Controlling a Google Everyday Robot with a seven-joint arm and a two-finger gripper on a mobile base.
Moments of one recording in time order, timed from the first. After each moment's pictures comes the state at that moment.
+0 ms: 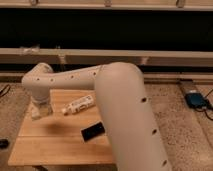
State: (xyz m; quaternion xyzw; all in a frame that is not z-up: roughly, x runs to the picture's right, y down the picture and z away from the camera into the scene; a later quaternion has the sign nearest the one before) arm -0.313 0.094 0.762 -0.30 -0.21 -0.15 0.92
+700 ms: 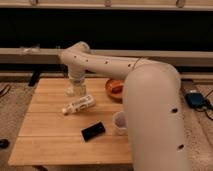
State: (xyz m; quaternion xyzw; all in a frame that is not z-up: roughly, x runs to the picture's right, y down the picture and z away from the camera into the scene) arm -0.143 -0.008 0.813 -0.28 -0.09 -0.02 0.95
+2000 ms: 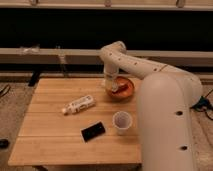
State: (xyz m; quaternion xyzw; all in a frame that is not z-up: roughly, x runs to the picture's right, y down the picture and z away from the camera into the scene) arm 0.045 -0.029 0.894 -0.28 0.04 0.16 0.95
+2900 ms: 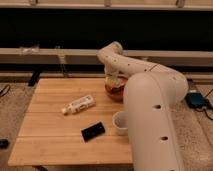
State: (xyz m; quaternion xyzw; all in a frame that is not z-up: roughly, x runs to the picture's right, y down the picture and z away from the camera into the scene) arm 0.059 -0.051 0.929 -0.23 0.09 0.18 0.95
